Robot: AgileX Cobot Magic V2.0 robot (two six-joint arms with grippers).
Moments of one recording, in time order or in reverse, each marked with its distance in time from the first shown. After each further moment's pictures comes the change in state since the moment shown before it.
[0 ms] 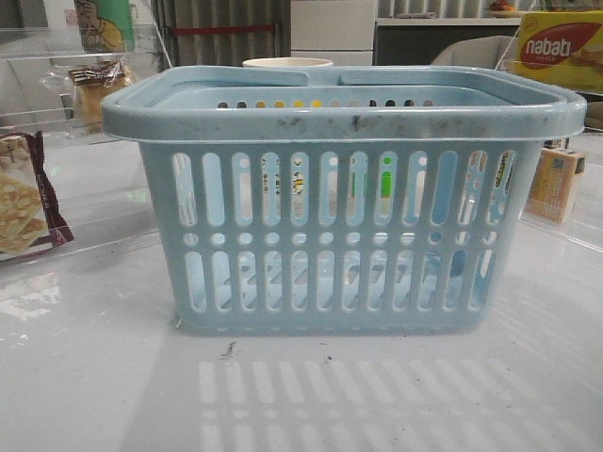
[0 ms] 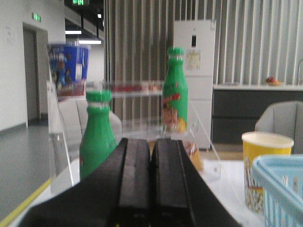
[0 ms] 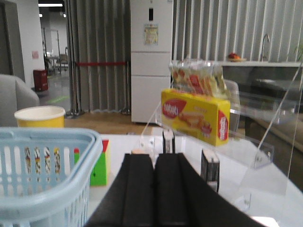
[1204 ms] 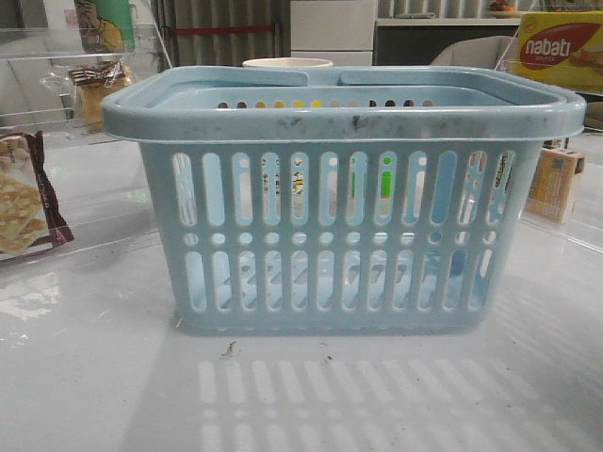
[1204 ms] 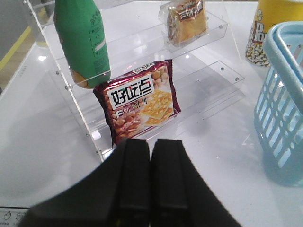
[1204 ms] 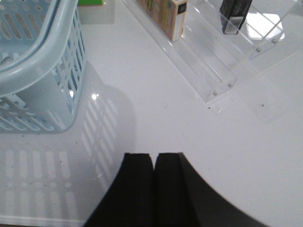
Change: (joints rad) left arm 0.000 0.563 -0.500 0.013 0.701 0.000; right arm 0.000 0.620 -0.436 -0.002 0.674 0.000
